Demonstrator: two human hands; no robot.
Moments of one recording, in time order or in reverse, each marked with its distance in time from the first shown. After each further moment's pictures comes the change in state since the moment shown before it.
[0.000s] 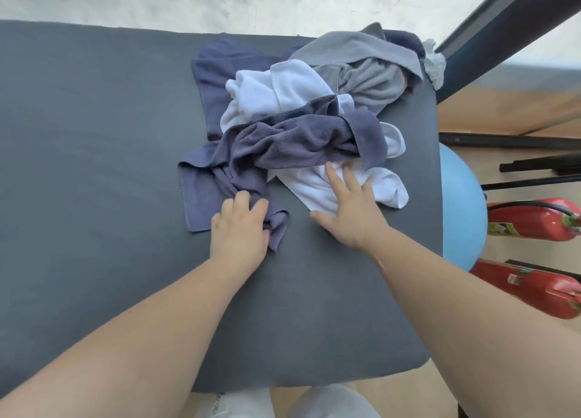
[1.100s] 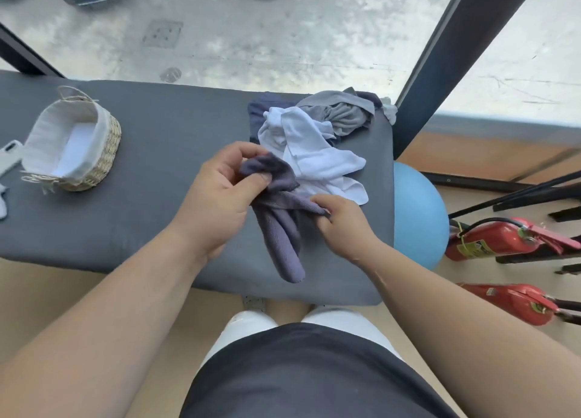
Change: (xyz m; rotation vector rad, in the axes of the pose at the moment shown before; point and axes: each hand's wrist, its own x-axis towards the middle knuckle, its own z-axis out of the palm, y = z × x) left_hand -0.272 0.129 -0.276 -1.322 0.274 -0.006; right_hand -0.285 -0.005 -0.074 0.397 0.228 -0.536
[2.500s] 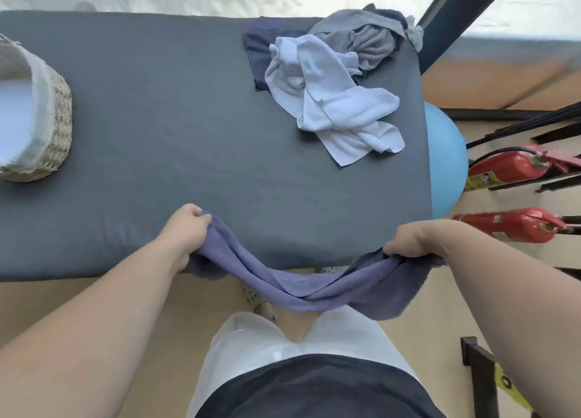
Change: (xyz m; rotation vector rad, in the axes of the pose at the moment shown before) left_hand 0.043 -0.258 -0.196 0.546 0.024 -0.780; right_hand -0.014 0.046 0.082 -0.560 -0.819 0.948
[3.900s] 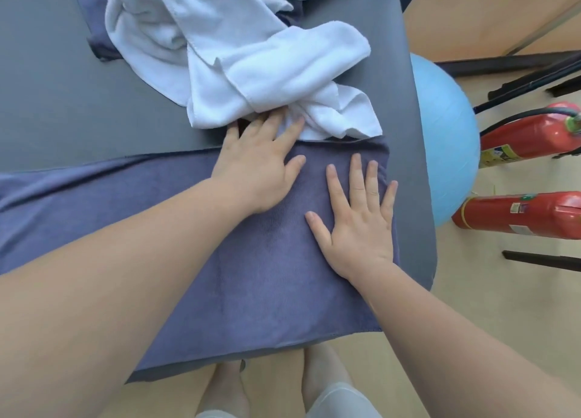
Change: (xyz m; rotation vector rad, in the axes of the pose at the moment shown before) left_hand 0.126 0.201 0.274 0.975 0.059 1.054; right_hand 0.230 0.016 0.013 0.134 1.030 -0.153
